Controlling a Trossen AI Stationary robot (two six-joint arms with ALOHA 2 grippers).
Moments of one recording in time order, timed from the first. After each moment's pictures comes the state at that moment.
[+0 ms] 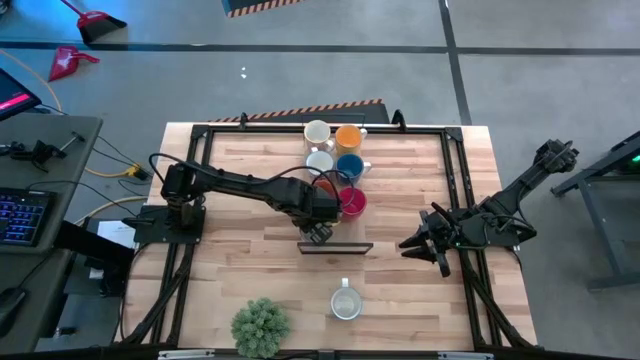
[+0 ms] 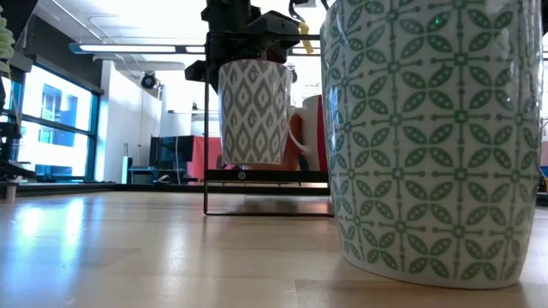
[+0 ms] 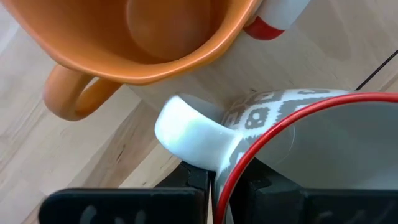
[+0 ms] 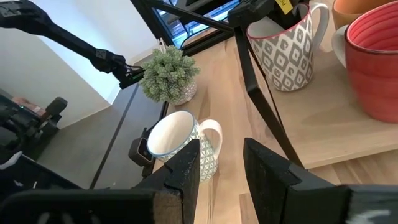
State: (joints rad) left arm -0.08 1.96 1.66 -1.16 -0.14 -0.80; right arm 0.68 0.65 0.41 -0.09 0.41 0.66
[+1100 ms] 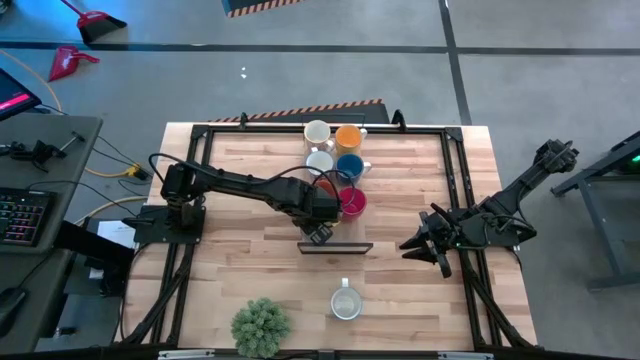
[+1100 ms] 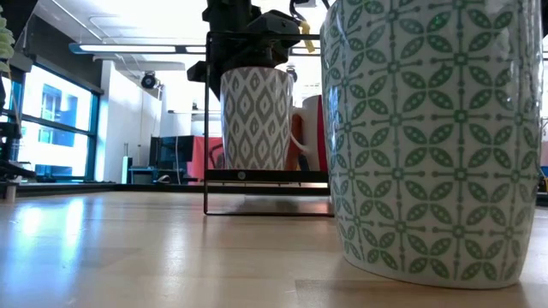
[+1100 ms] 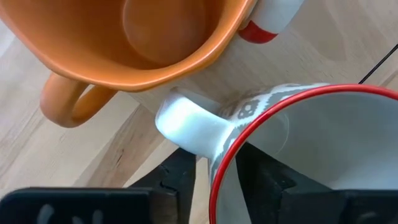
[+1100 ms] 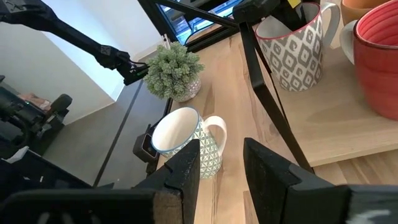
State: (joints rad) left arm -0.08 1.96 1.66 -1.15 -0.14 -0.78; right arm 0.68 0.65 0.41 -0.09 0.38 0.66
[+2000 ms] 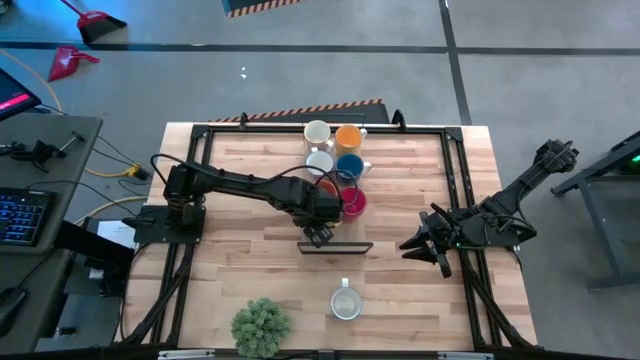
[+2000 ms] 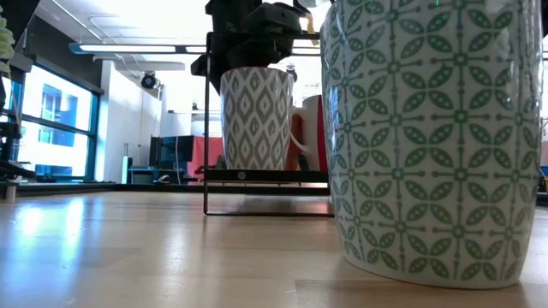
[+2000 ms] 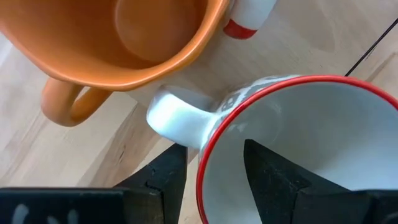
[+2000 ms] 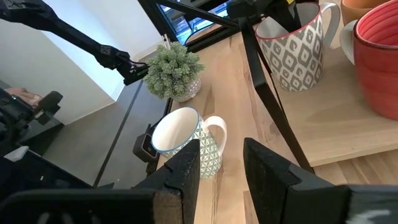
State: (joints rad) left arm -0.09 1.97 1.74 -1.19 -0.11 -0.74; right arm 0.68 0.65 0.41 -0.09 0.38 0.66
